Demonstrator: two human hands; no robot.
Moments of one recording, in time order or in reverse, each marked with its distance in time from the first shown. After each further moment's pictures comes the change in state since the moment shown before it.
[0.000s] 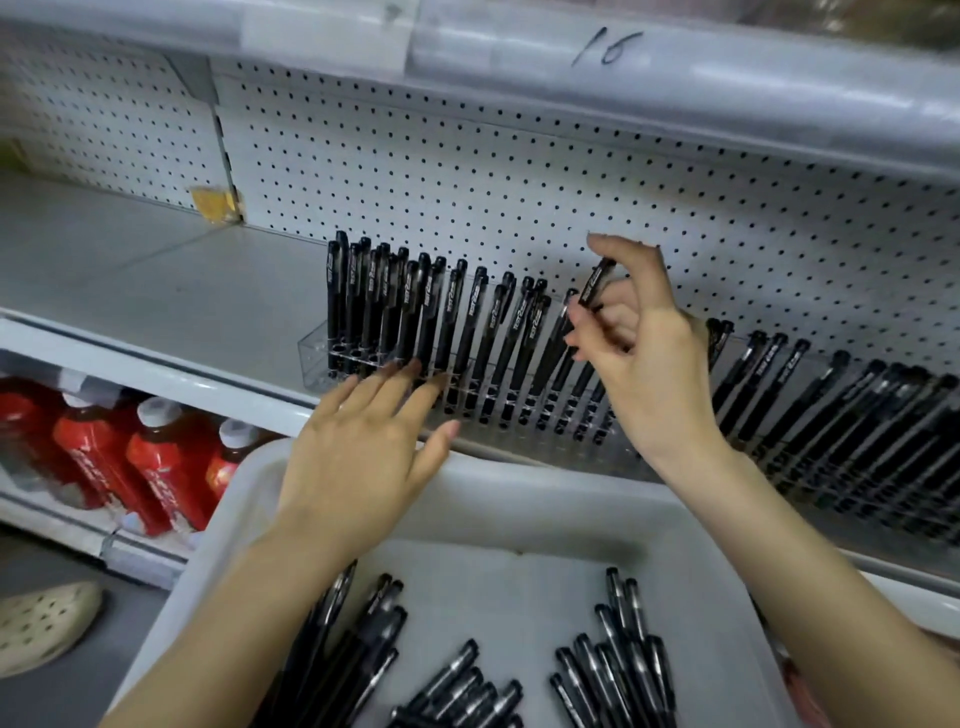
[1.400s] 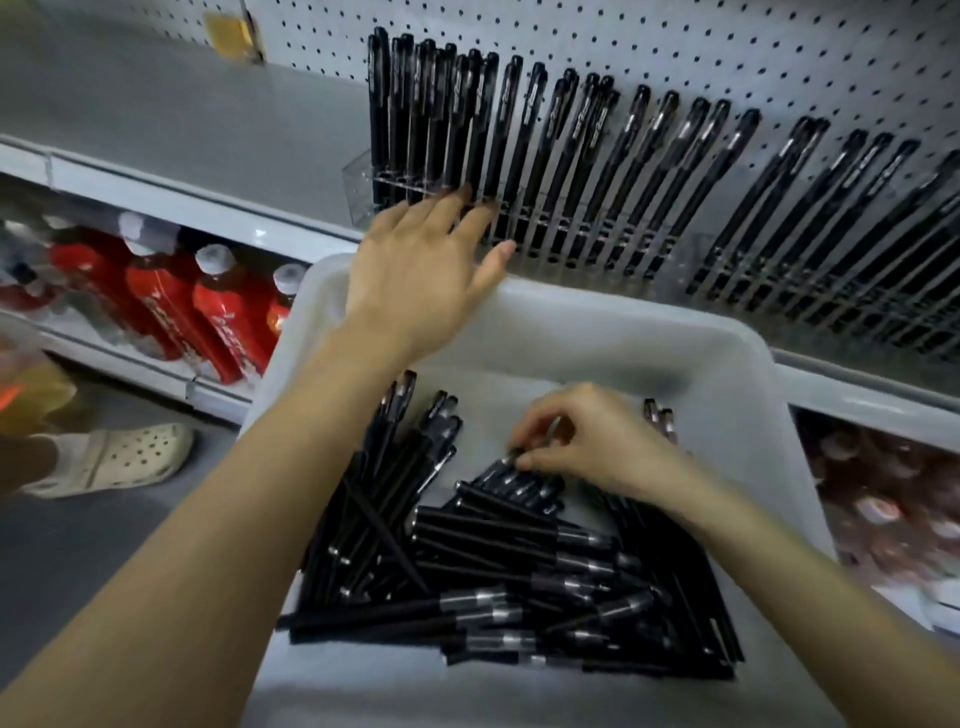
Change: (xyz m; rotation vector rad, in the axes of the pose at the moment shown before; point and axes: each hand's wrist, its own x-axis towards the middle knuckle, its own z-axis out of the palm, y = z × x) left_hand -0.002 0.001 -0.001 0.022 -0.057 -0.001; right_hand -0.137 -0.012 0.035 -0.002 -0.934 0.343
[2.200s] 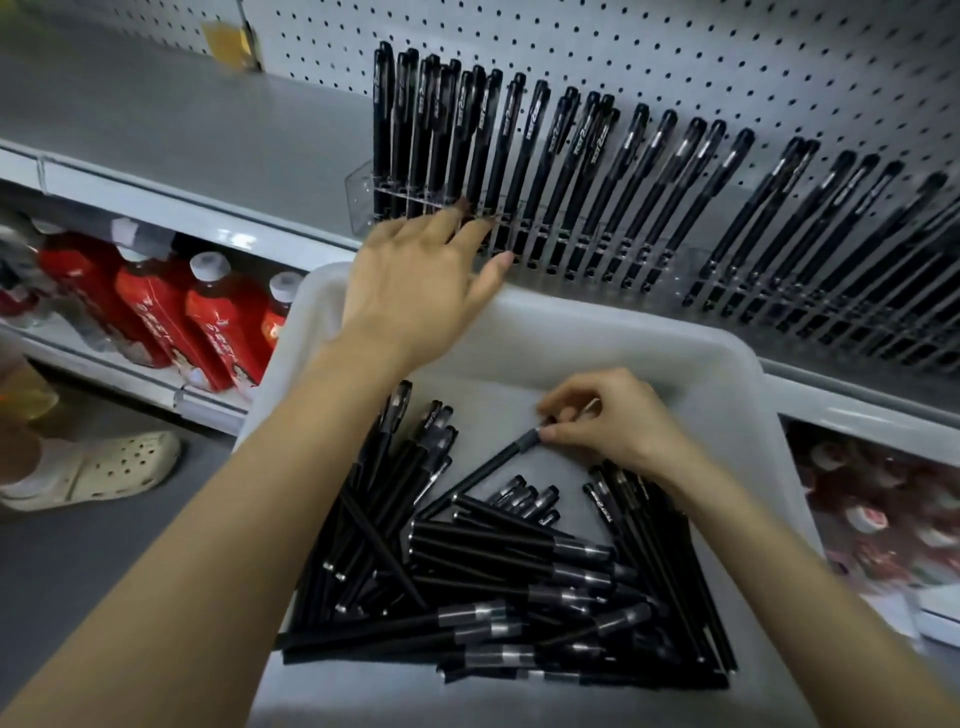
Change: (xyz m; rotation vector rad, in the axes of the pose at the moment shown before) left_hand -0.004 -0.001 -0.007 0.000 -0.038 -0.008; right_hand 0.011 0.024 -0.009 0.048 0.211 0.210
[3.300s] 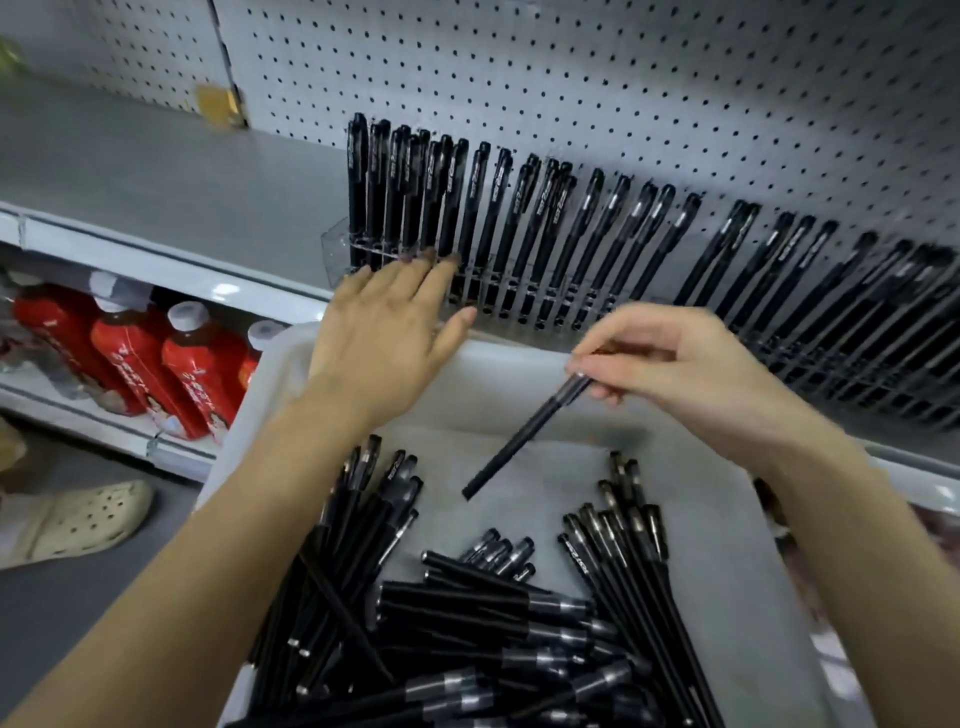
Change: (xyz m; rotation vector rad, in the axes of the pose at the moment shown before) left_hand -0.002 -0.001 -0.001 0.002 -0.006 -0.013; right_hand -0.022 -0.042 -0.089 0.444 -0.002 -0.214
